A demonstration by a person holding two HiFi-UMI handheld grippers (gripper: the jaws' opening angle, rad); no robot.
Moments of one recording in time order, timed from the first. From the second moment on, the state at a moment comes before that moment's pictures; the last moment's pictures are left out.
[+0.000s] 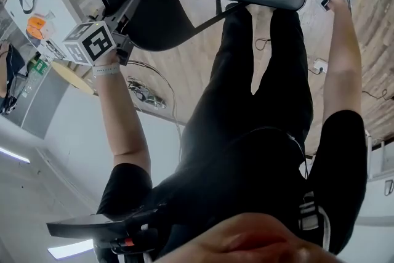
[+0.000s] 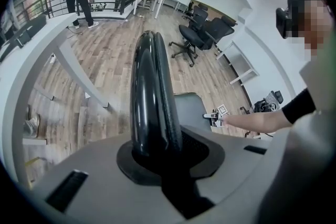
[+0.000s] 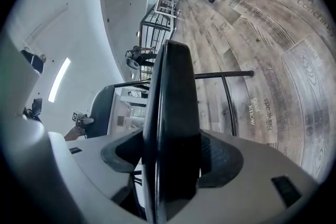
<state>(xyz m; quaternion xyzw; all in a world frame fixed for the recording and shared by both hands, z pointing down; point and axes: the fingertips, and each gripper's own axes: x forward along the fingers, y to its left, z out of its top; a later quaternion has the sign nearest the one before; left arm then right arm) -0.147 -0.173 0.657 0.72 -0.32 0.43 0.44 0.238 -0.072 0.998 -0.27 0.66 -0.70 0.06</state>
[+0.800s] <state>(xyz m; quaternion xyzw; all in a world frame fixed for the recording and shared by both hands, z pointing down) -0.134 -0.156 0.592 0.72 -0.32 0.47 0.40 0.180 -0.063 0.890 -0.14 0.71 -0.68 0.09</state>
